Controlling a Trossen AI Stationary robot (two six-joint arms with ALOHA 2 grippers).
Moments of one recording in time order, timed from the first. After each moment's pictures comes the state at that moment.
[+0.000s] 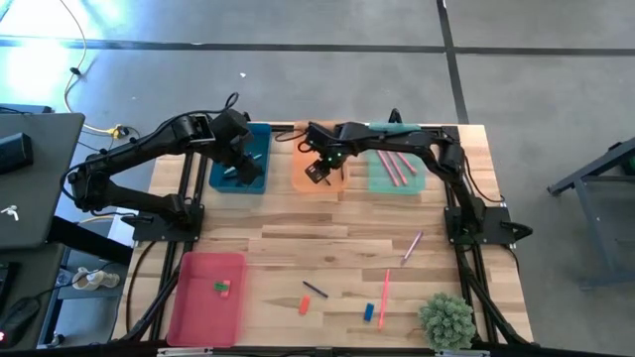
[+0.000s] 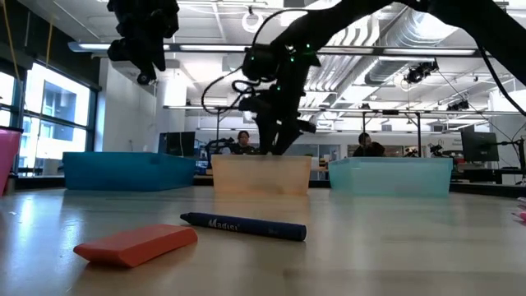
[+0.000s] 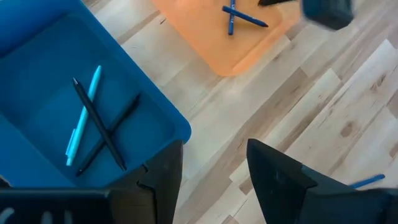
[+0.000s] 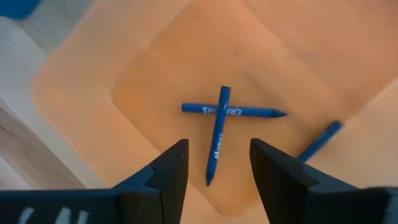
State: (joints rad) left arm 0.58 1.18 1.23 -1.15 0.04 -0.39; right arm -0.35 2.14 1.80 -0.89 0.00 0.43
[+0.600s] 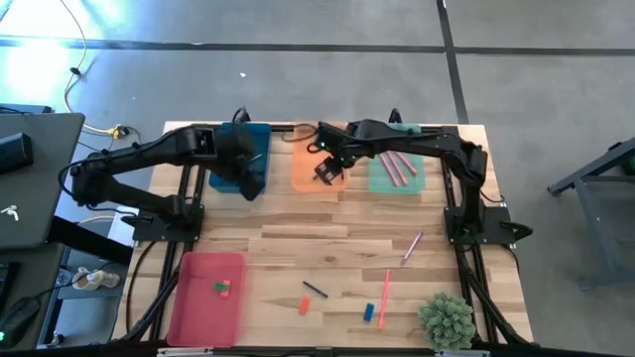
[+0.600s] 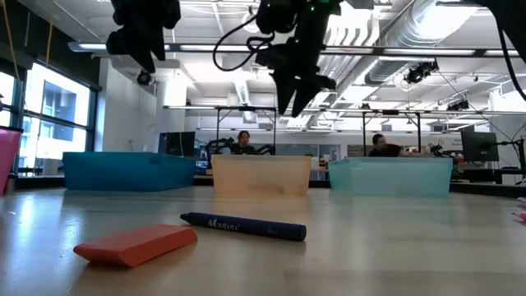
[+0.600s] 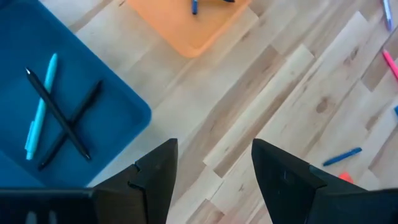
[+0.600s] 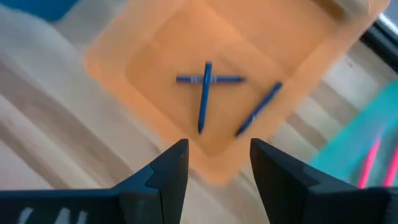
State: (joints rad) left arm 0.38 1.19 1.22 -1.15 0.00 -0.51; right arm -0.27 1.94 1.80 -1.08 0.16 0.53
